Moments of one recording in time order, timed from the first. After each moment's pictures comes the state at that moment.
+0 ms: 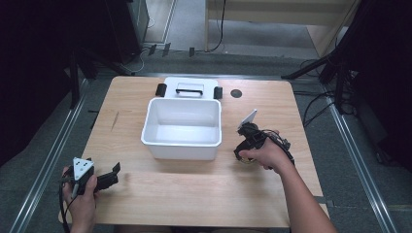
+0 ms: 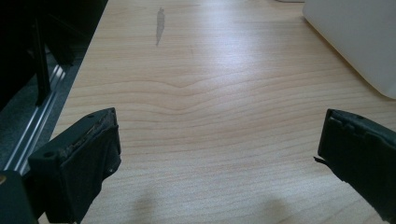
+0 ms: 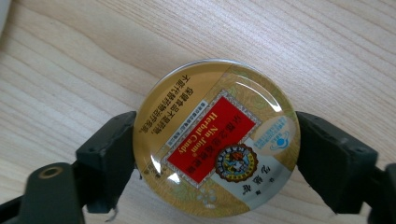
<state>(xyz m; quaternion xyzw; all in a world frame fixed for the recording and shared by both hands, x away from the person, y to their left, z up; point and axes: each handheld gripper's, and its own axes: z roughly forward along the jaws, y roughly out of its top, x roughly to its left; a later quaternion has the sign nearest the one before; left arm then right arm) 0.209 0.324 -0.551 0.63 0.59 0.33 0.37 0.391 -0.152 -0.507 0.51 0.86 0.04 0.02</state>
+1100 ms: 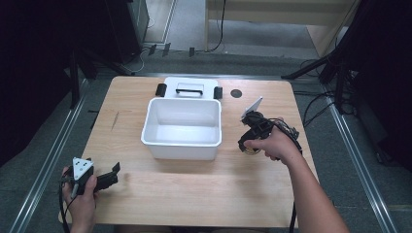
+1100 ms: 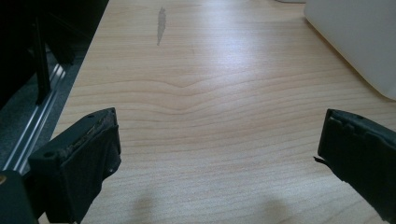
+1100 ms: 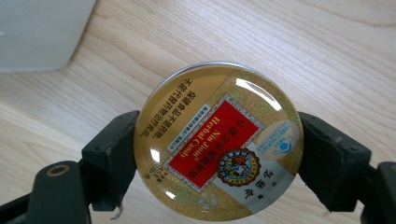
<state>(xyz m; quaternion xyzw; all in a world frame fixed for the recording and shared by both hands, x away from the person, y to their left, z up) 0.209 0.324 -0.551 0.63 0.60 0.33 0.37 0.395 -0.157 -0.451 0.49 0.87 0.06 0.02</state>
